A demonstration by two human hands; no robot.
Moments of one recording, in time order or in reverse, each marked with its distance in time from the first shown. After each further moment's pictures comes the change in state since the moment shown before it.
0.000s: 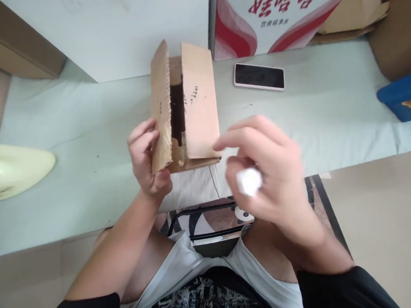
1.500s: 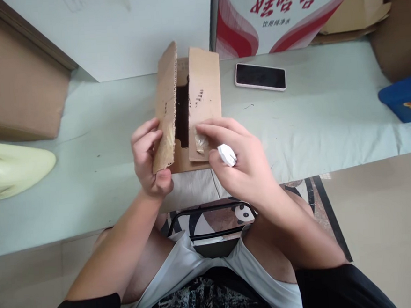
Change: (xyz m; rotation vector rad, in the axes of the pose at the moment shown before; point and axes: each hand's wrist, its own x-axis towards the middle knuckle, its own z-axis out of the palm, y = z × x) left_hand 0.004 0.002 -0.002 -0.111 -0.006 0.037; right_hand 0.012 0.019 0.037 0.101 -0.101 0.121
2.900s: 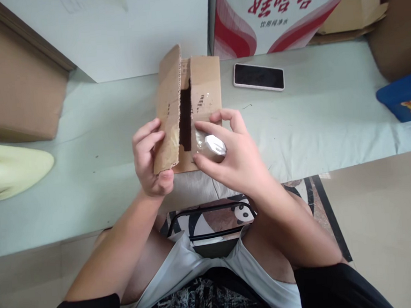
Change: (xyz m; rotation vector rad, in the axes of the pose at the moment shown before) left_hand 0.001 -0.002 0.002 0.016 -0.018 0.035; right_hand 0.005 0.022 0.009 -0.092 -0.029 0.015
